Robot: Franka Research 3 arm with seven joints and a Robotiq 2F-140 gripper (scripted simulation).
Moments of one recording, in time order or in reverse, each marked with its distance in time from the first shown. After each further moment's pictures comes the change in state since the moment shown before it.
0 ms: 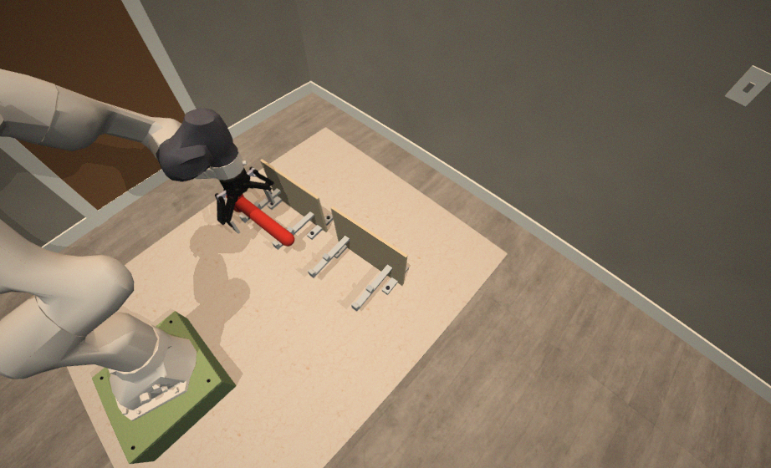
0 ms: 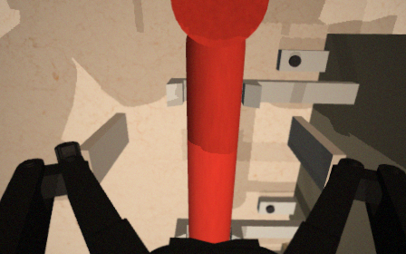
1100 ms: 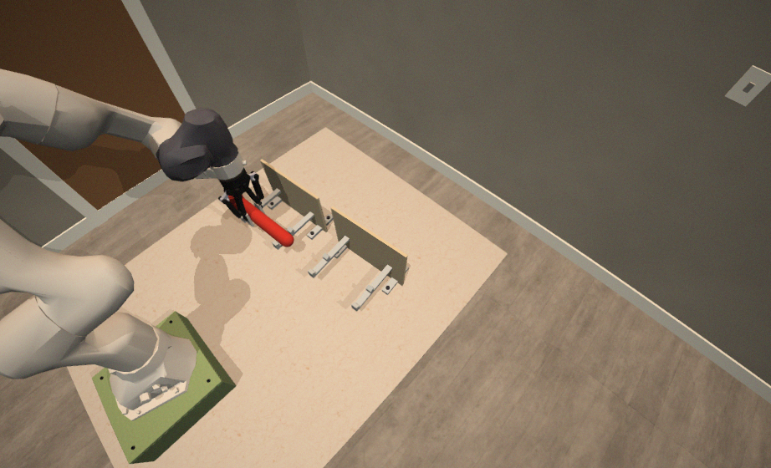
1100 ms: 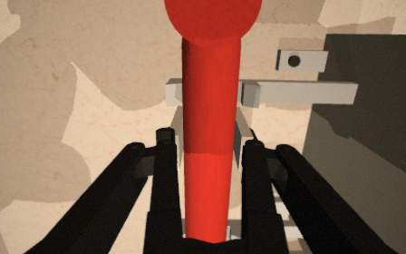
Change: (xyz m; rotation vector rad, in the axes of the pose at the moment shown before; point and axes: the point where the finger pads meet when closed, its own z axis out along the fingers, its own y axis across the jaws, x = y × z) arm 0.000 0.001 0.000 -0.001 0.000 0.000
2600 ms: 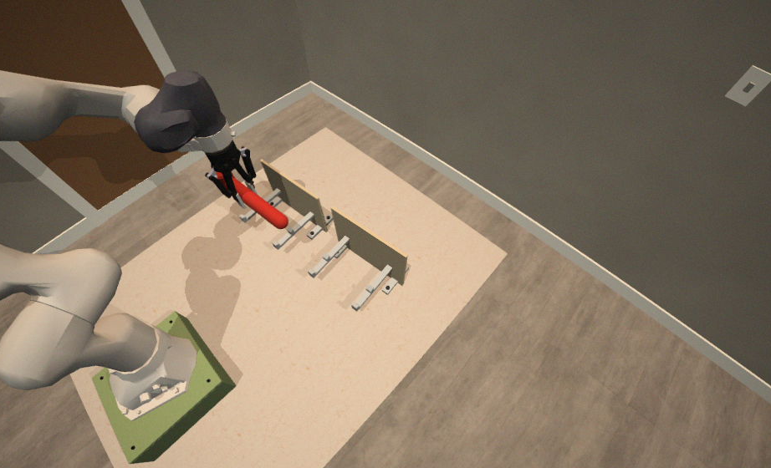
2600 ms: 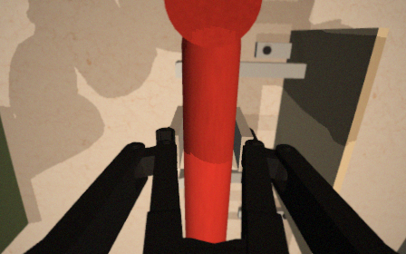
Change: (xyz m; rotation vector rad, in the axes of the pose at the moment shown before) arm -0.005 0.004 -0.097 -0.004 0.000 -0.004
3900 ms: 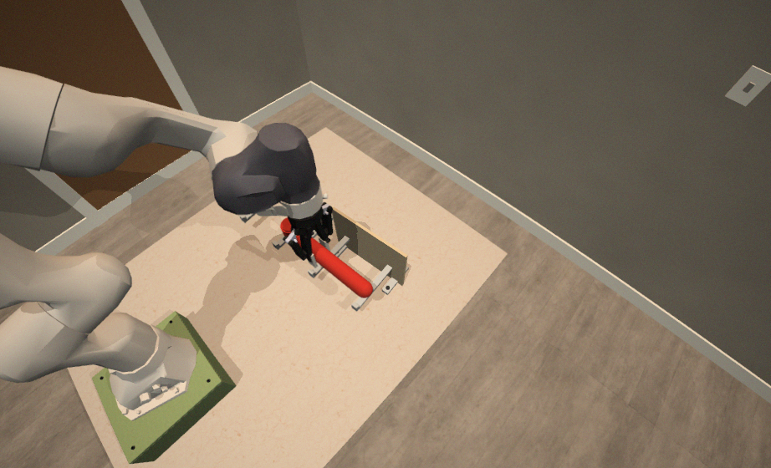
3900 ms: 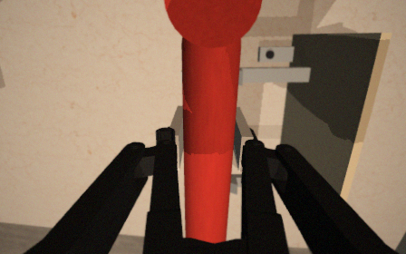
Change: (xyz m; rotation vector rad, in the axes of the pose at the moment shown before) arm -0.310 -0.008 -0.006 0.010 0.010 0.029
